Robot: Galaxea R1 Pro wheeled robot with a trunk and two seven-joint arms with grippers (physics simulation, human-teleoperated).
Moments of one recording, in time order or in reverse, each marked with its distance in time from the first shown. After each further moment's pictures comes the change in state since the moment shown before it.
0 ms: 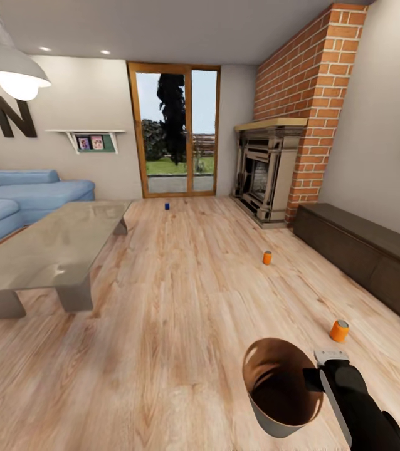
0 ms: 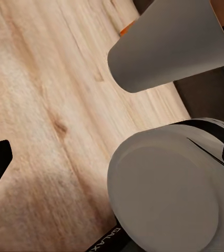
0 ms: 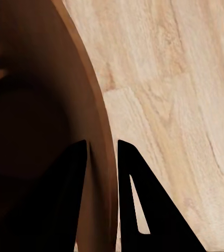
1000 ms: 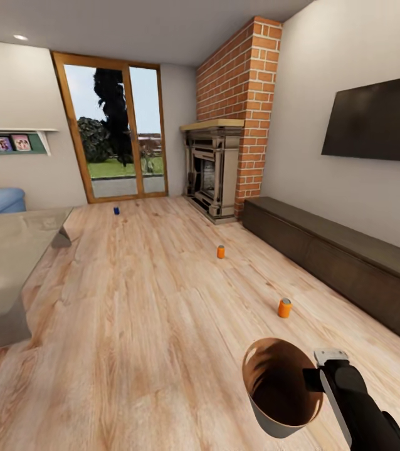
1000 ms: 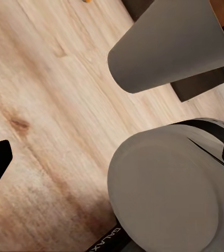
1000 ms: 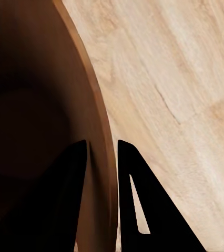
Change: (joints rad) left arm 0.000 0.000 0.000 0.000 0.000 0.000 0.001; right arm 0.000 0.001 0.000 0.002 0.002 0.000 0.000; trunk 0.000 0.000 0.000
